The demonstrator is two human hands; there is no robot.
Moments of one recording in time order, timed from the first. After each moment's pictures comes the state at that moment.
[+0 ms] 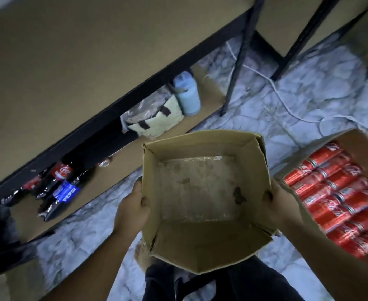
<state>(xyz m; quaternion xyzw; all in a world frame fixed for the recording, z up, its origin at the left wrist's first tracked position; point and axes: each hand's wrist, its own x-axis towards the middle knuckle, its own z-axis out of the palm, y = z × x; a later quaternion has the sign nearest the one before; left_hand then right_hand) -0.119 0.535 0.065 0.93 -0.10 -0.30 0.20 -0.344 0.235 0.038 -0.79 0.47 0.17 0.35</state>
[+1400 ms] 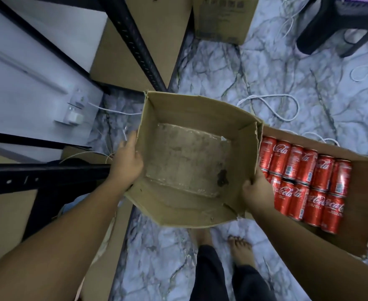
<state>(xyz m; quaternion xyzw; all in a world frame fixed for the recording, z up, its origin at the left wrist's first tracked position) -0.019 0.004 0.022 0.81 -0.50 -0.30 0.05 -0.360 0.022 -0.010 -0.43 0.78 -0.08 0.45</state>
